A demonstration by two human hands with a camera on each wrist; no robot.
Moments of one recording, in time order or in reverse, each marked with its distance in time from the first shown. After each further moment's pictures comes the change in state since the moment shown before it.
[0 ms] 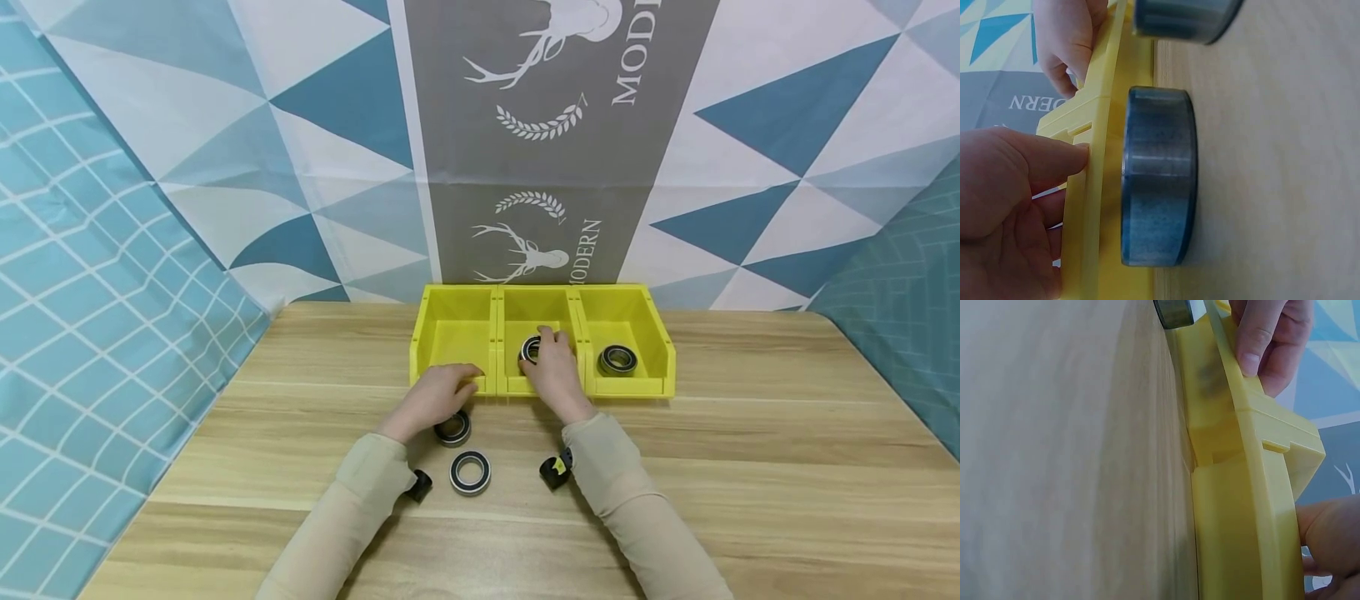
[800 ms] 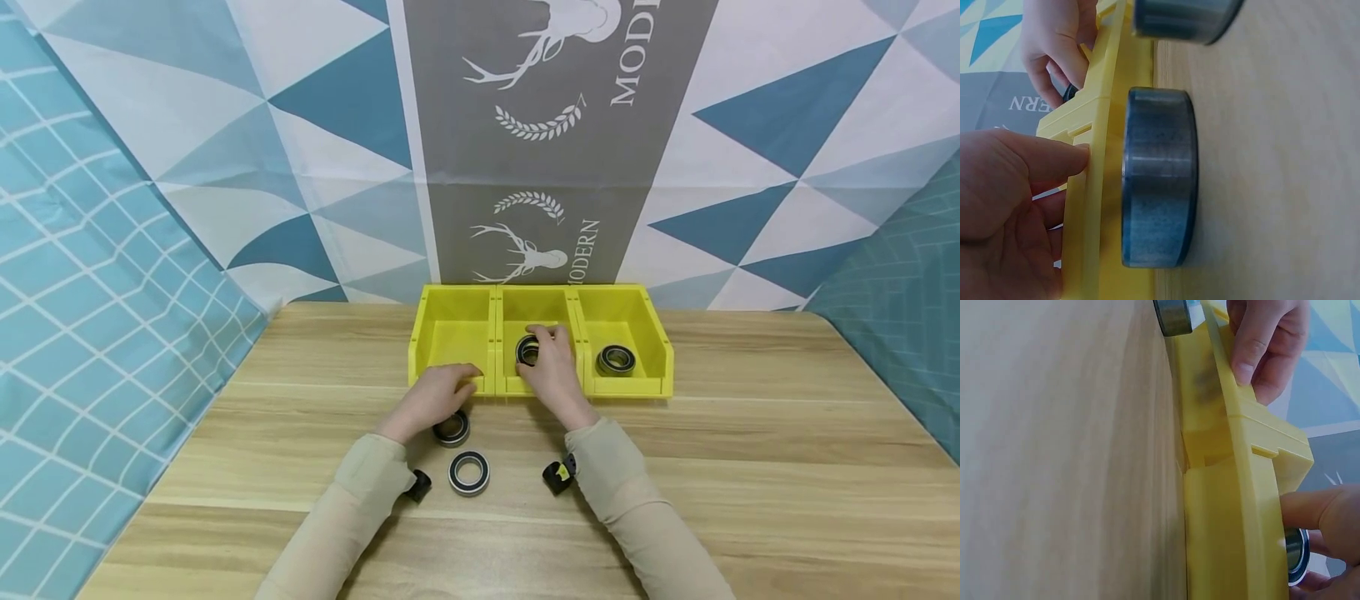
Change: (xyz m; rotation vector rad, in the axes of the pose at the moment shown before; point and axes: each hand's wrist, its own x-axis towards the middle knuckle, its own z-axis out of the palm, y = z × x) left_hand 0.000 0.001 -0.001 -0.001 -0.011 -0.019; right_hand -0.007 -0.004 -0.003 0.093 0.079 -0.107
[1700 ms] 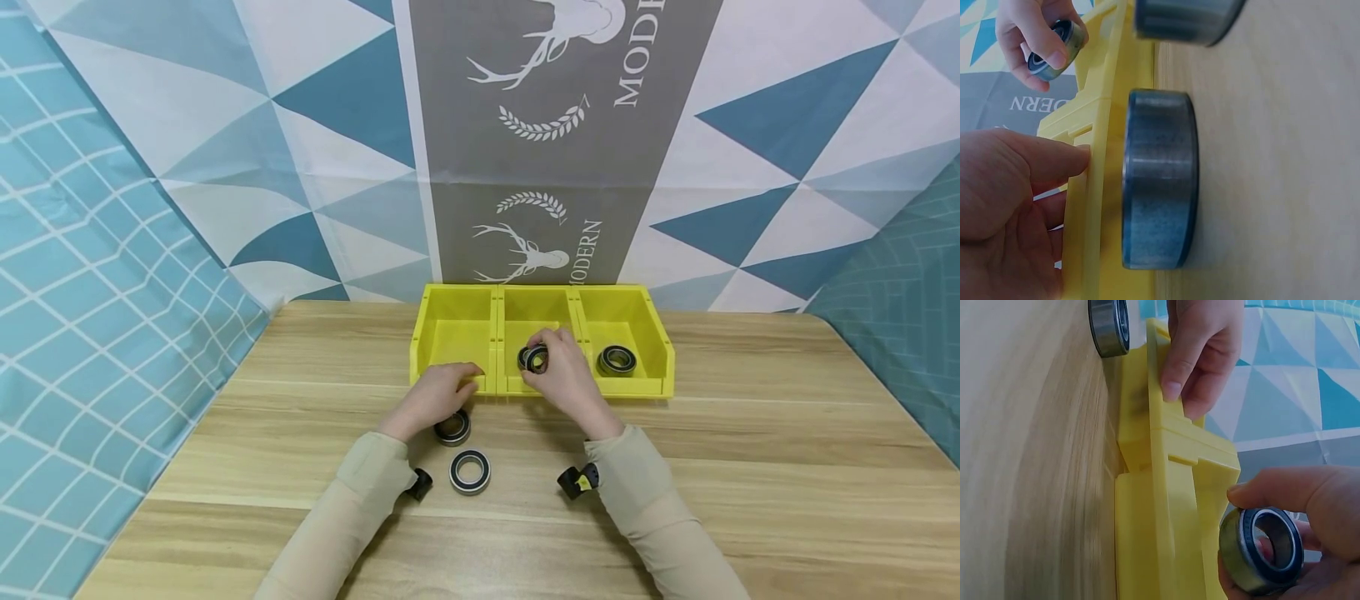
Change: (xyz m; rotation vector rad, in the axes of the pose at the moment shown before) left_hand 0.000 0.000 0.001 -0.002 0.003 -0.012; right_hand -0.015 -0.011 -0.032 -0.045 -0.111 -0.085
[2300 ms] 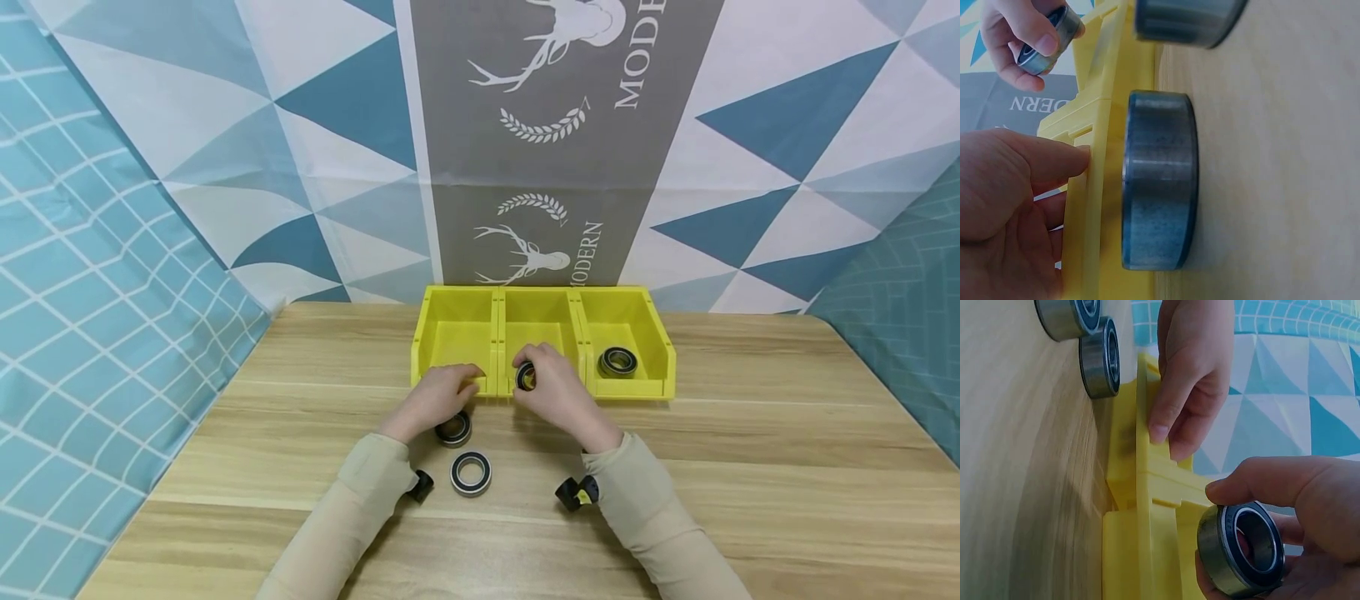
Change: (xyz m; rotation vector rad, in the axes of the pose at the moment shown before) left_hand 0.000 0.000 -0.001 -0.008 -0.007 -0.002; right_hand -0.013 -0.015 0.000 -0.064 -0.103 -0.119
